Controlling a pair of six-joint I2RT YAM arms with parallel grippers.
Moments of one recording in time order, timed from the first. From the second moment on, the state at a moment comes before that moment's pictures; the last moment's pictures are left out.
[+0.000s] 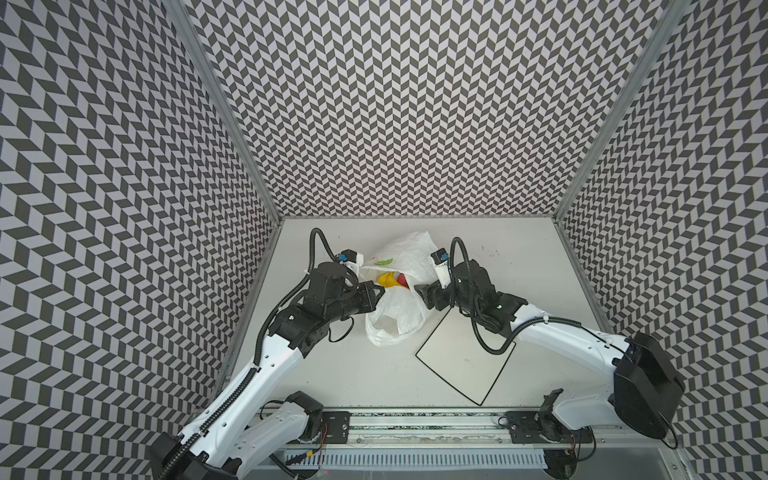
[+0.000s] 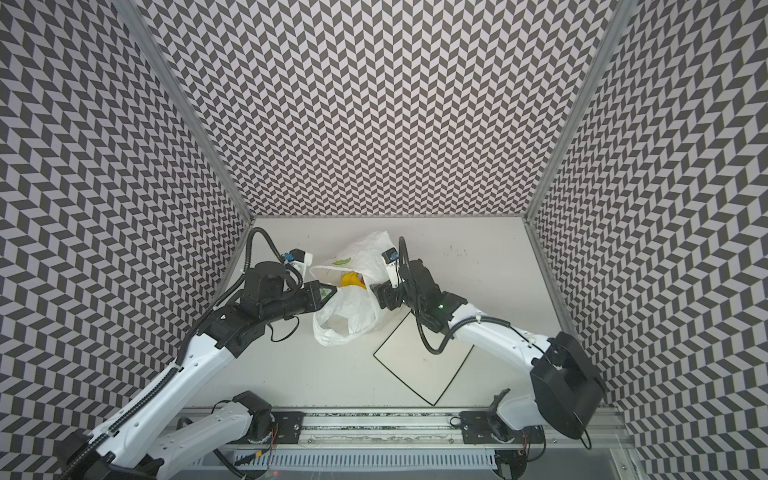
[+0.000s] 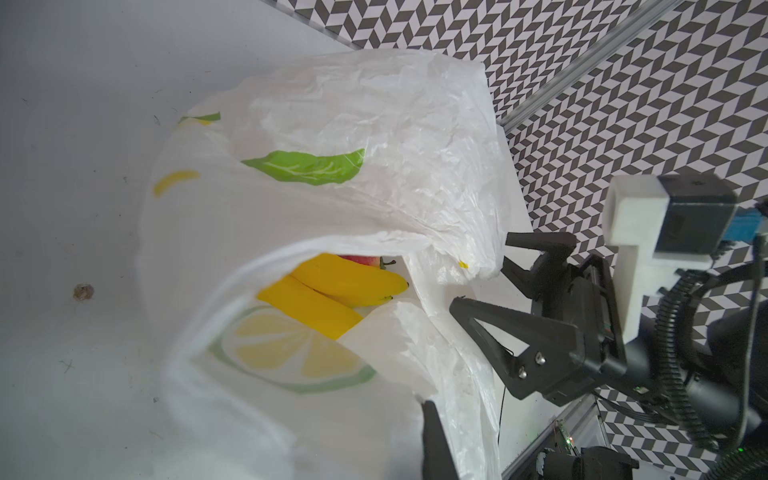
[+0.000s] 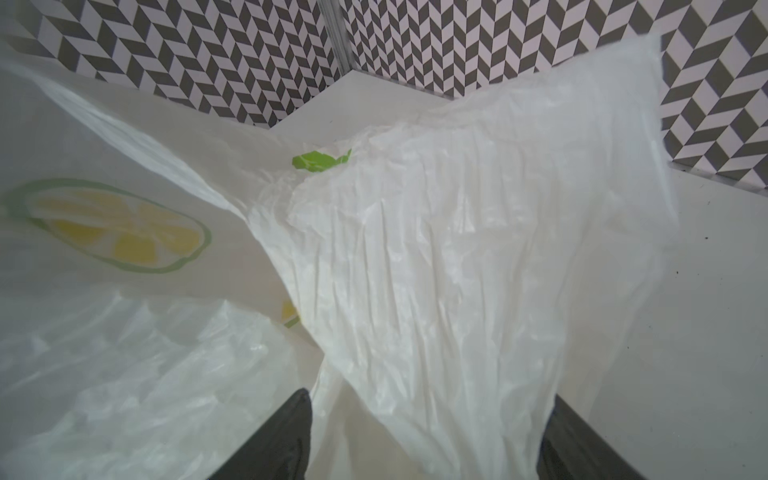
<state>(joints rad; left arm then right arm) -0.49 0.95 0.90 -0.50 0.28 -0.64 0.76 1.42 0.93 0.03 0.03 0.16</state>
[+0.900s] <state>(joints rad) -0.32 1.30 1.44 -0.51 0.02 -0.25 0.73 1.50 1.40 -0.02 -0.10 0.11</state>
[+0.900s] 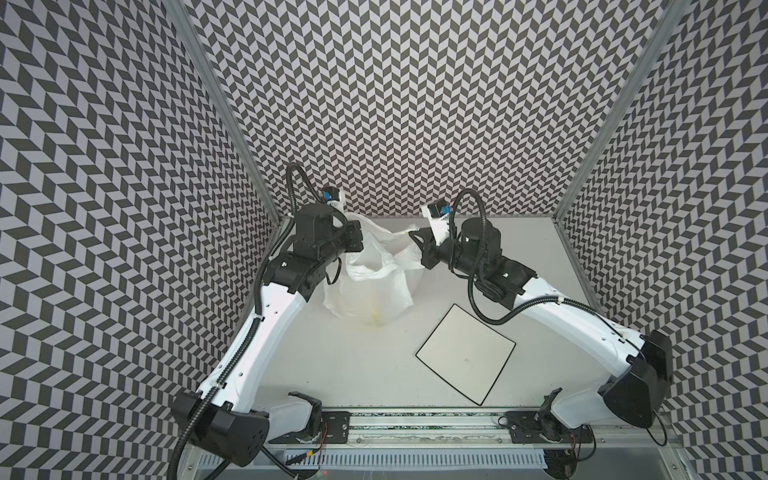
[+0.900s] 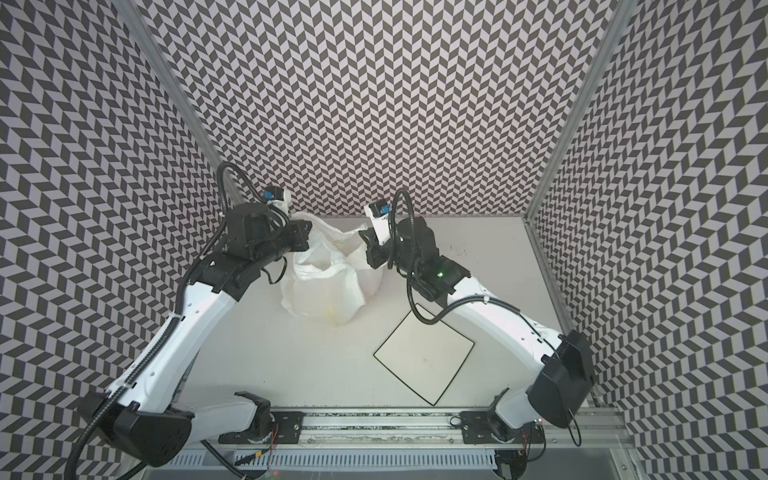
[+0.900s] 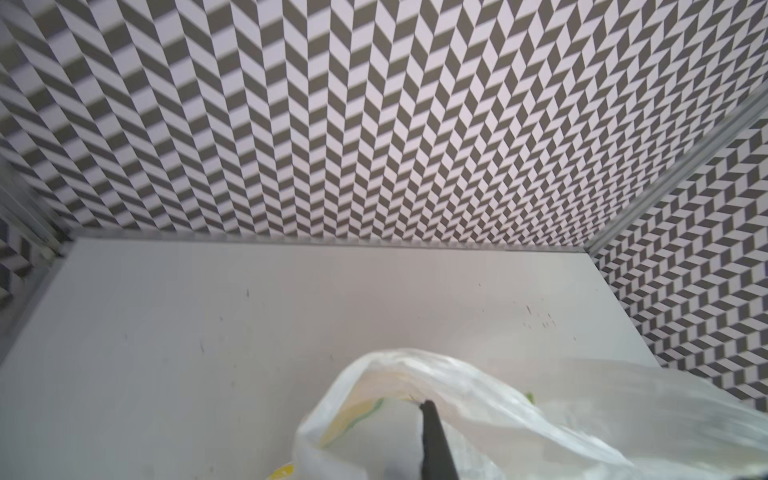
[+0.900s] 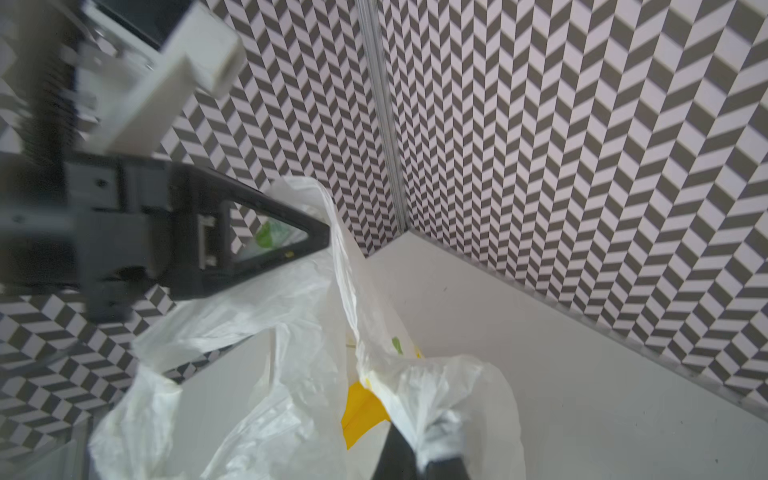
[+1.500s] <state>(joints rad) -0.34 1.18 1.10 -0.36 0.16 -0.12 0.57 1.55 1.27 0.03 -0.13 0.20</state>
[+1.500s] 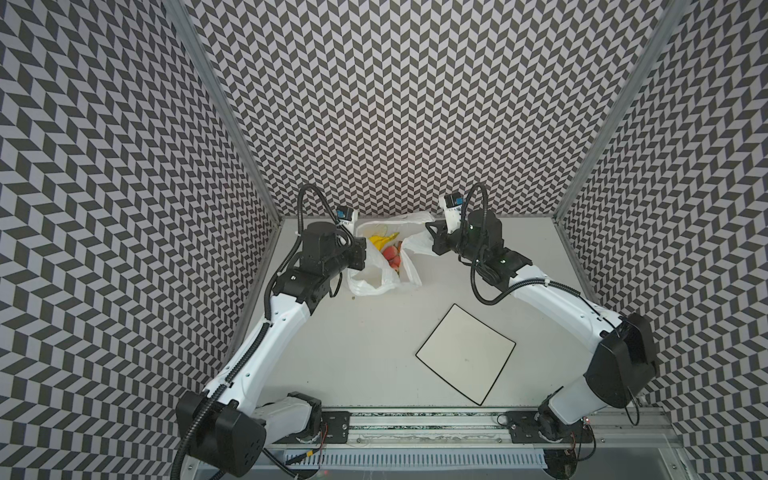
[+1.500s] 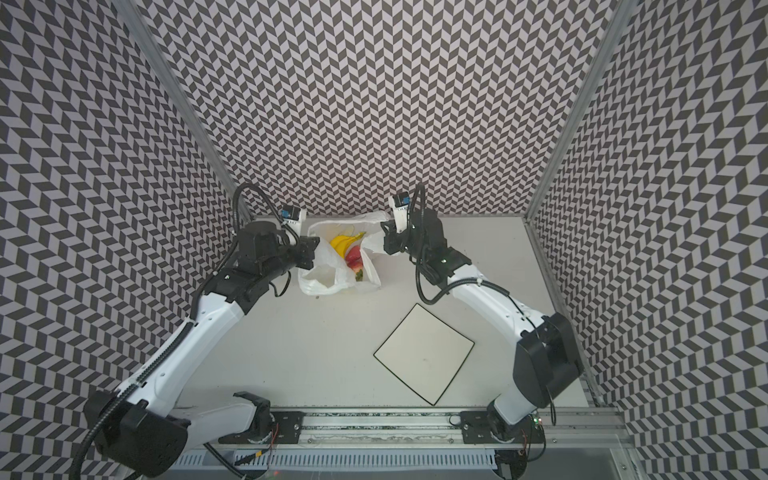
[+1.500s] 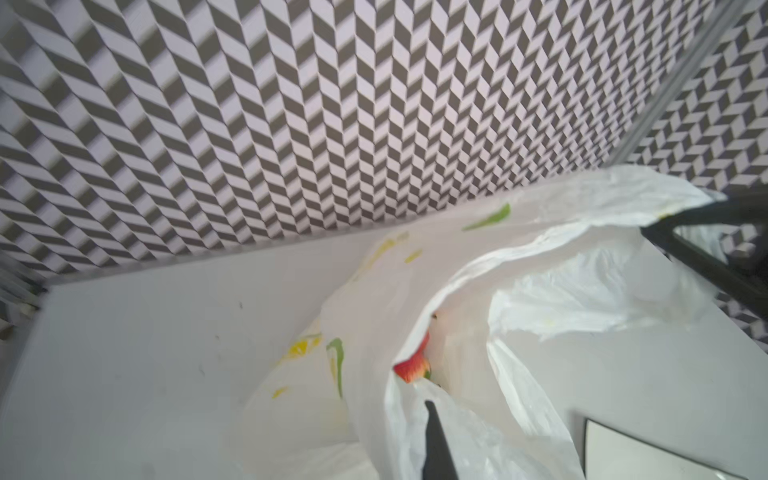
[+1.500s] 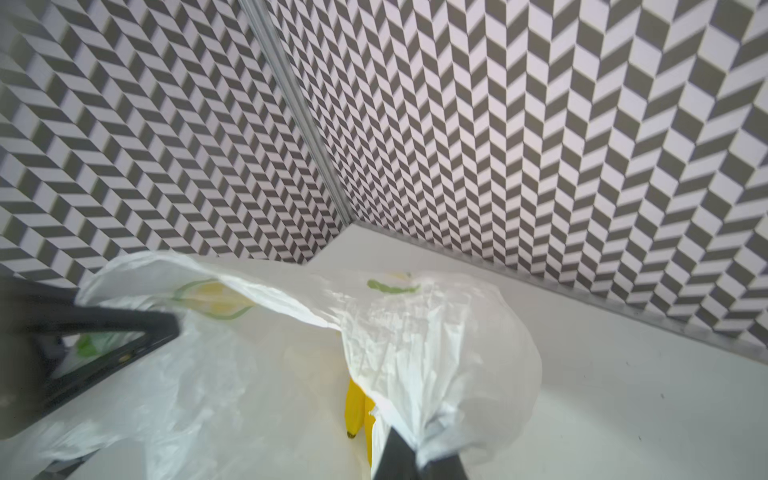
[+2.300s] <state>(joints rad) -0.49 1.20 1.00 -0.46 0.36 -0.28 0.57 1.02 0.99 -0.32 -0.29 0.03</state>
